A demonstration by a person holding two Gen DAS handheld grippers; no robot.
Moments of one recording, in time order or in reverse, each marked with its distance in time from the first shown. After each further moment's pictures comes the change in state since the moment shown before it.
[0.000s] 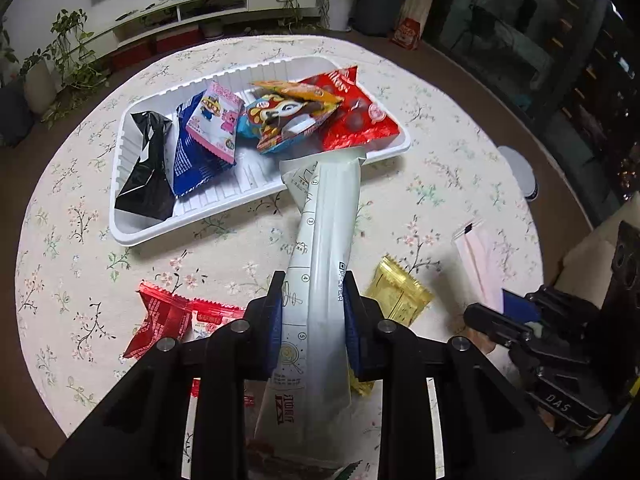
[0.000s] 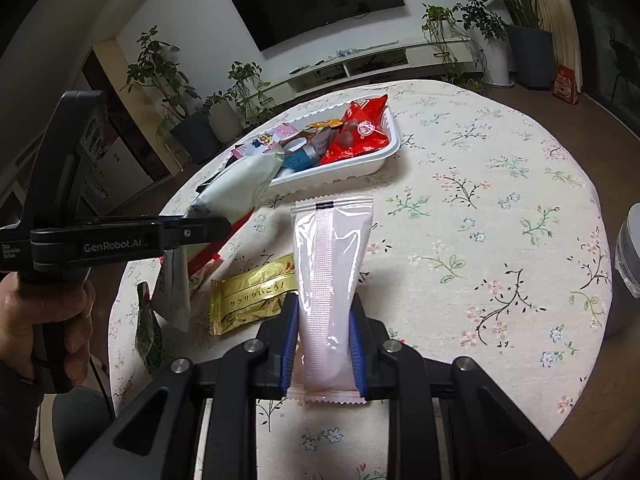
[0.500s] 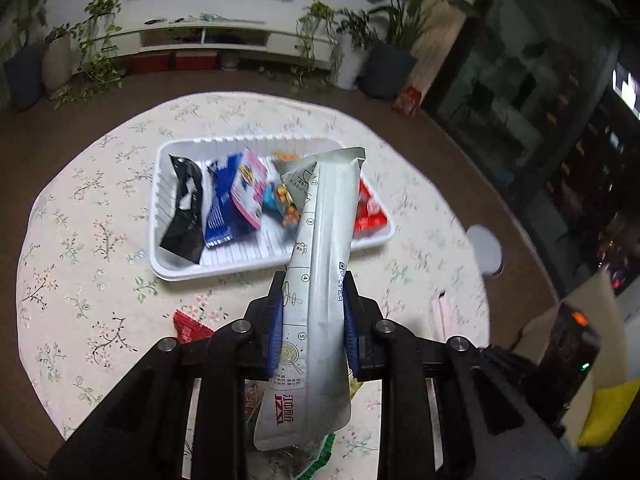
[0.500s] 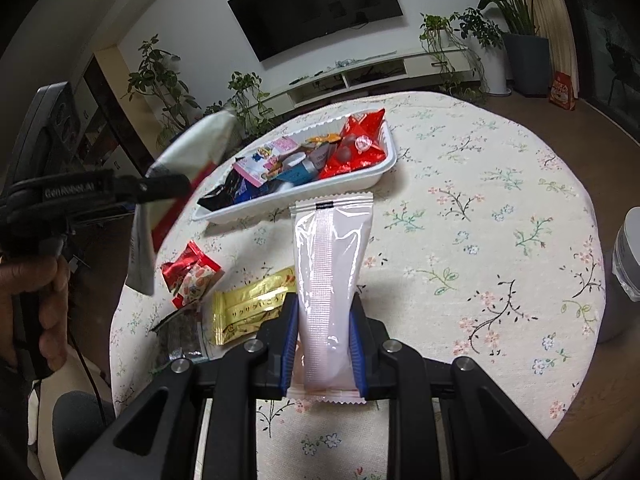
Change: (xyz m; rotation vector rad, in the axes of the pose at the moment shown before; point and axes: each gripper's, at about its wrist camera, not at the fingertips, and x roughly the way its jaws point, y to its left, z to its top) left arm -0.072 0.044 0.017 -0.200 -0.212 -0.135; right arm -0.012 0.000 0.002 0.004 -0.051 0.002
